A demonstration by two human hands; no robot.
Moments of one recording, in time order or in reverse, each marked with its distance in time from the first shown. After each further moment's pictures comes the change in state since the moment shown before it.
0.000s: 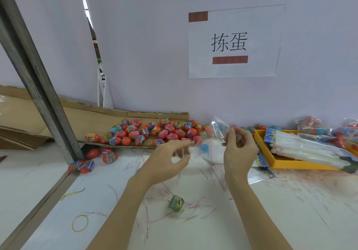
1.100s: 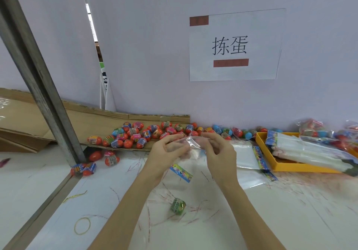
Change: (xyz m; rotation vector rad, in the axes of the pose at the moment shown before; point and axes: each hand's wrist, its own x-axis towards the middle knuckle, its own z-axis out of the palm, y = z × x) left_hand 0.009 0.011 -0.001 -0.860 0.193 -0.432; right_hand -0.023 0.000 0.008 -0.137 -0.516 -0.124
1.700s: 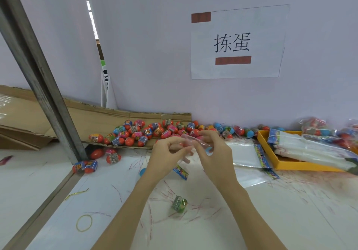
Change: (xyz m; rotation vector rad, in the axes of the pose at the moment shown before) left_hand -0.004 0.000 0.002 0.231 -0.013 0.187; right_hand -0.004 -0.007 0.005 -0.258 -0.091 -0.129
